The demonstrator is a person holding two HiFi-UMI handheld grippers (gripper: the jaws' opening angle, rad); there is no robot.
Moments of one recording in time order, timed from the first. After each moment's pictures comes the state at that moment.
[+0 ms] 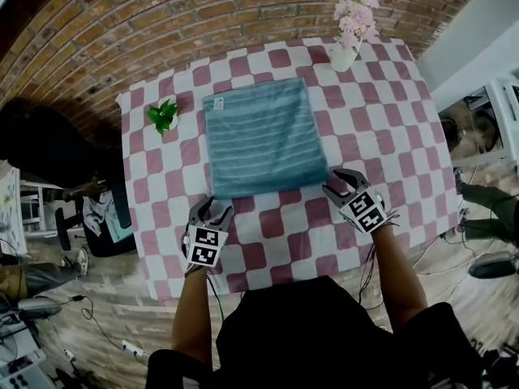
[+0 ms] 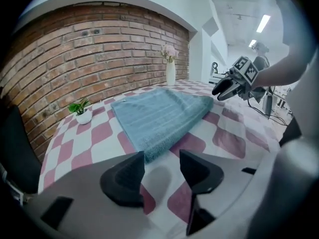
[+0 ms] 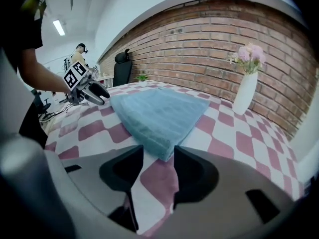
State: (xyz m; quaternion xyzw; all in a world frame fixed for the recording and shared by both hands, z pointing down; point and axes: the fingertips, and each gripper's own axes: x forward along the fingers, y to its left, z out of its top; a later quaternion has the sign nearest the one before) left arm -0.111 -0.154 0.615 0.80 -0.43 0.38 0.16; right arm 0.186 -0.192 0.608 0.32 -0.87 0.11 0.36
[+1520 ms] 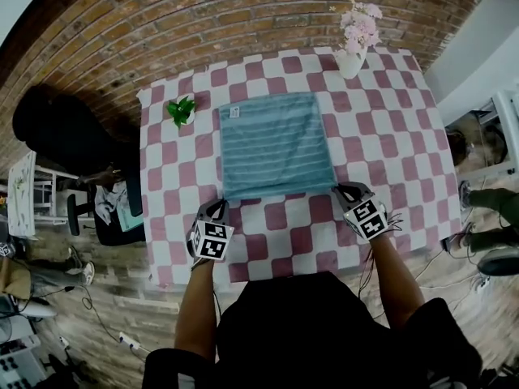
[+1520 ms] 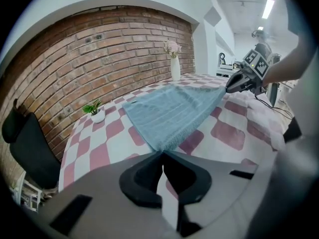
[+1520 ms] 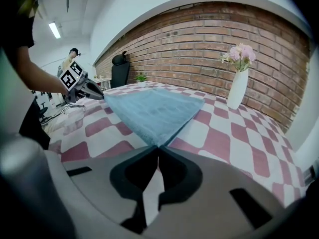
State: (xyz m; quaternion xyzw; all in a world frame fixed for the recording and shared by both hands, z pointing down) left arm -0.124 -0.131 0.600 0.76 -0.48 0.42 0.14; right arm 0.200 -0.164 0.608 0.34 -0.86 0.12 0.35
